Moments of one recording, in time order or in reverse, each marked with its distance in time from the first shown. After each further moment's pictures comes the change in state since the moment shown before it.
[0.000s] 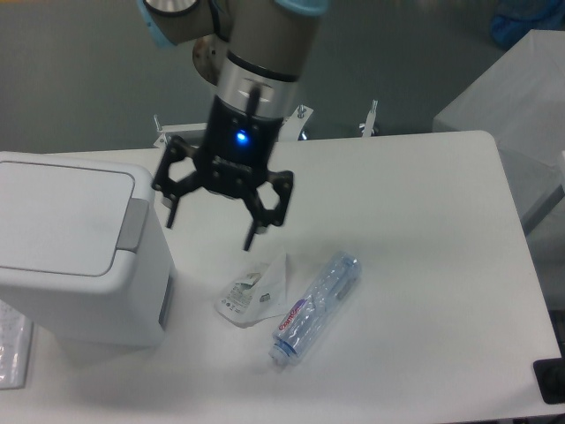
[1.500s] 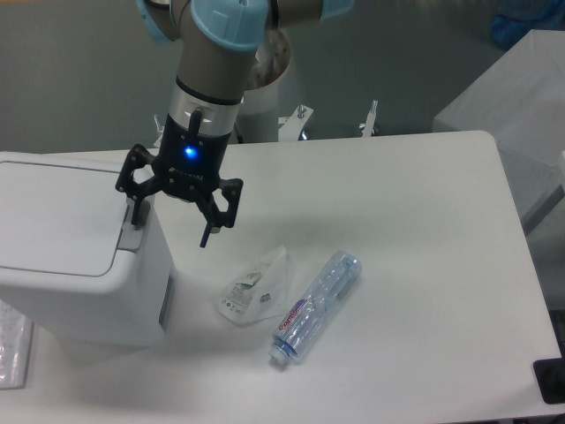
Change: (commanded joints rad) arm -0.055 -0.028 -0.089 0.111 0.052 -0.011
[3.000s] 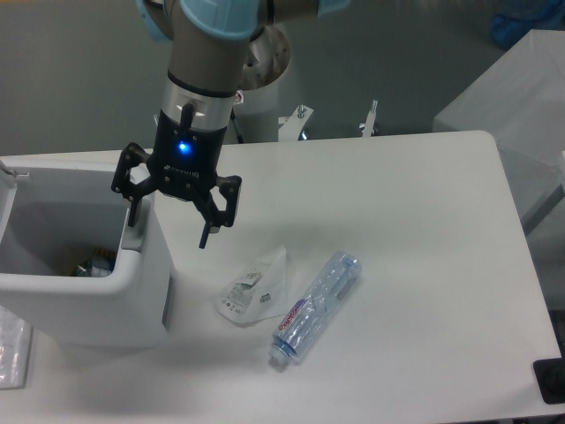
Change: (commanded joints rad) arm 0.001 -0.018 0.126 -0.008 0.054 -0.002
